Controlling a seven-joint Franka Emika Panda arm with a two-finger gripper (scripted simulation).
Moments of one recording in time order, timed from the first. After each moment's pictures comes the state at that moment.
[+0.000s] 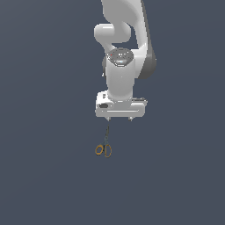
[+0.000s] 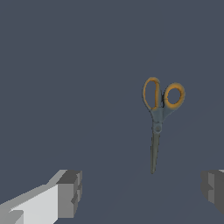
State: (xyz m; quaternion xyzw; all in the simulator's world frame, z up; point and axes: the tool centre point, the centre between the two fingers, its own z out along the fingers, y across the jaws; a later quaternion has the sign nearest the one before) arm 0.003 0.033 0.179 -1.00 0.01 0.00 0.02
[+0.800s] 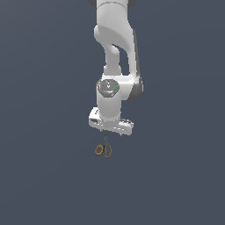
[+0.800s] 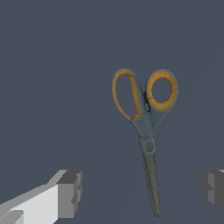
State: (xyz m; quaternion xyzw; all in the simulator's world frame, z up) arm 0.020 -0.008 0.092 -0.99 0.13 0.00 0.01
